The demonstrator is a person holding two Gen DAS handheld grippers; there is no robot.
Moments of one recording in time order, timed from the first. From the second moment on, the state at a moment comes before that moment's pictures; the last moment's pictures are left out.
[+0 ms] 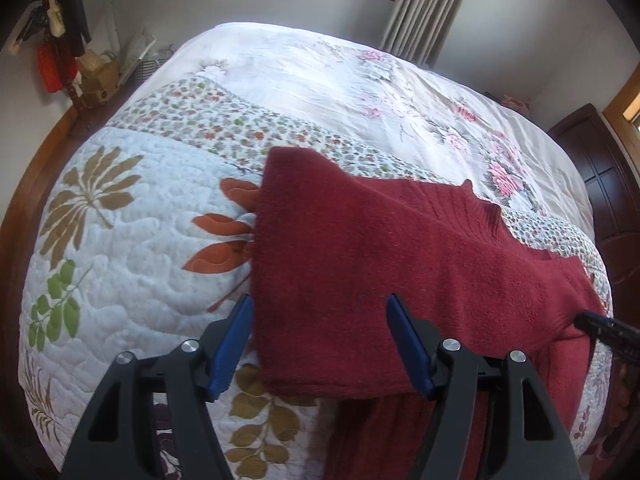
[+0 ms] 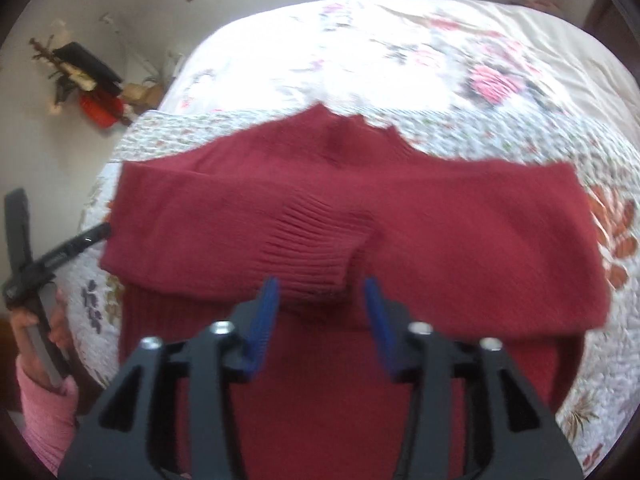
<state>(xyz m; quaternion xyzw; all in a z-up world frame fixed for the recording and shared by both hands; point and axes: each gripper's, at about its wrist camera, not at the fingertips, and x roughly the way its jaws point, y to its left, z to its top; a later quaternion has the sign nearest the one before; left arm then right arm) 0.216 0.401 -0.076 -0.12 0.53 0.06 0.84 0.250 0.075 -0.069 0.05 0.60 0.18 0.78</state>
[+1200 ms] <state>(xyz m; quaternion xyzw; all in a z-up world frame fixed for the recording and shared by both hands) 0.223 0.372 -0.065 -0.11 0.52 0.08 0.84 0.286 -0.023 -0.025 0.20 0.54 0.20 0.79</state>
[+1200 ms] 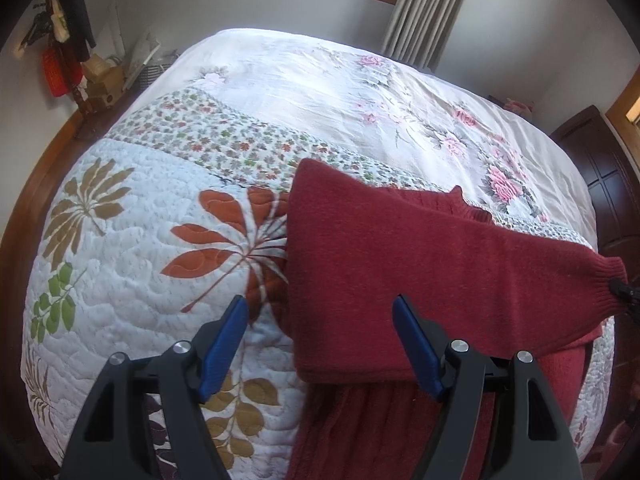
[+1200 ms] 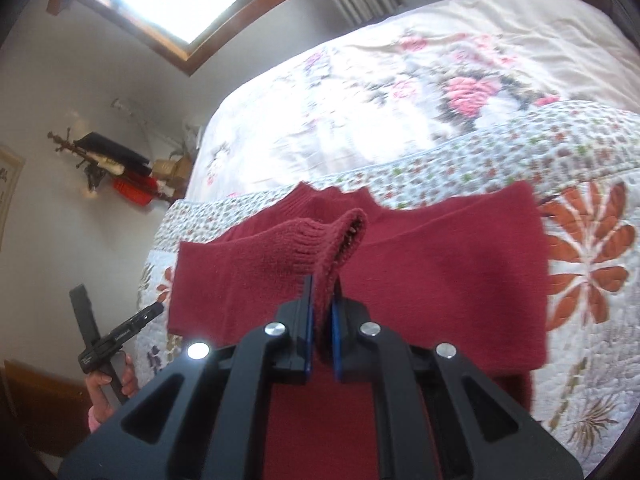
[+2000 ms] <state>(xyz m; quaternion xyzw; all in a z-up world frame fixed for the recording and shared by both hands) 0.231 0.330 -0.073 -0.08 0.52 0.07 0.85 0.261 -0.038 -0.050 0.14 0.56 0.17 0.80</state>
